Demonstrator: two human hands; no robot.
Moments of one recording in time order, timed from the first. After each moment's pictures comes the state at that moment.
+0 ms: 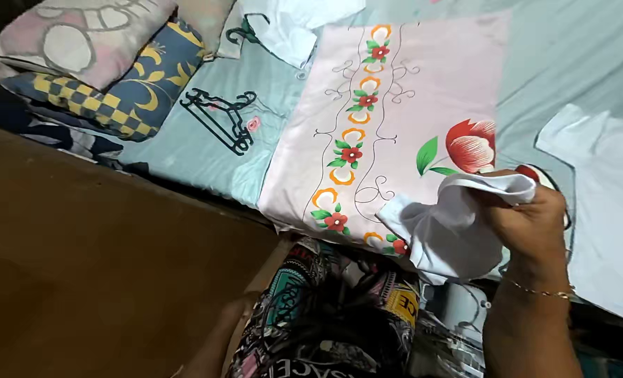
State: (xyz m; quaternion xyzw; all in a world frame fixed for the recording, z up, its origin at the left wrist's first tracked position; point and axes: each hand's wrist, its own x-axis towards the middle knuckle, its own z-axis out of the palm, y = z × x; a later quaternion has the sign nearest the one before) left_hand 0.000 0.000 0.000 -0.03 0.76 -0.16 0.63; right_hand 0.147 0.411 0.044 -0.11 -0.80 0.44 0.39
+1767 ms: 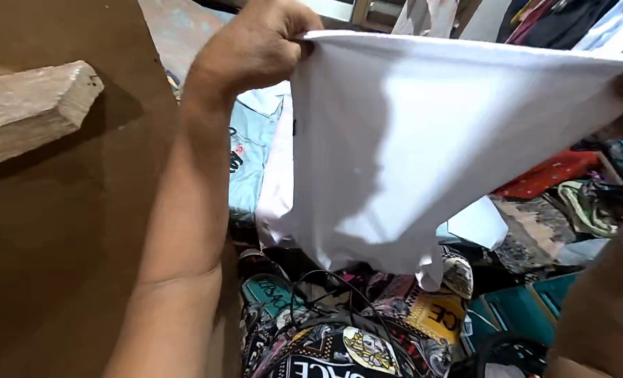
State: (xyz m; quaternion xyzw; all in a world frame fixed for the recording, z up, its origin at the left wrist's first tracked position) left_hand -0.137 0.060 0.291 0.66 0.67 0.35 -0.04; right_hand 0.231 0.271 0.285 -0.27 -0.80 0.24 0.48
